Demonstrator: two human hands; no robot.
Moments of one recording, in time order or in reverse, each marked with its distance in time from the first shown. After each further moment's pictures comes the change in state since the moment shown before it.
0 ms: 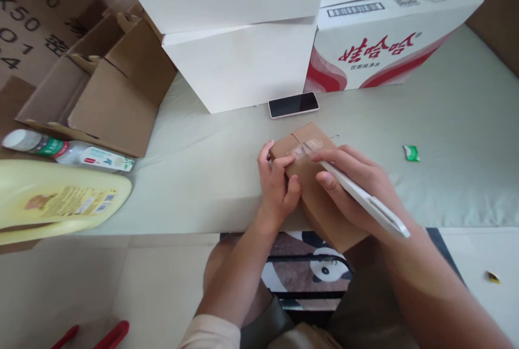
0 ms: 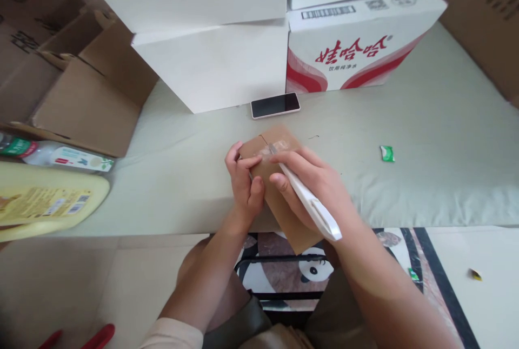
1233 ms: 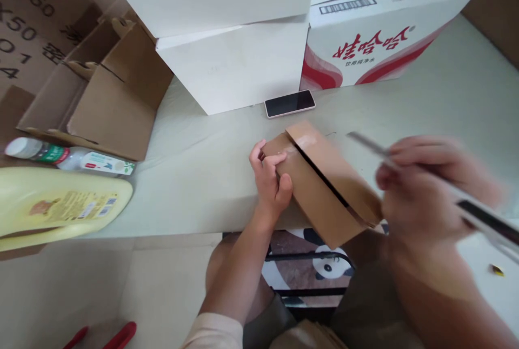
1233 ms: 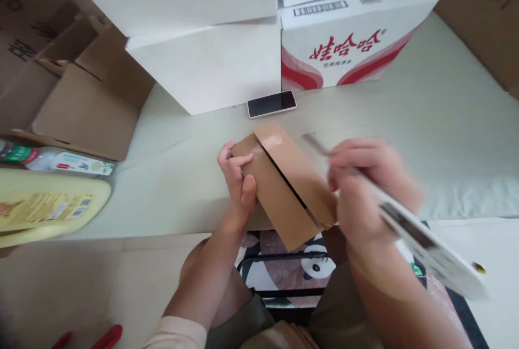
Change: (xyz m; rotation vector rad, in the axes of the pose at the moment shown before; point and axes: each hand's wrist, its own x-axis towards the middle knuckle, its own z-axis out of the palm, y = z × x) left_hand 0.001 -0.013 0.001 0.036 0.067 0.038; right_hand -0.018 0.007 -0.013 0.231 0.632 0.114
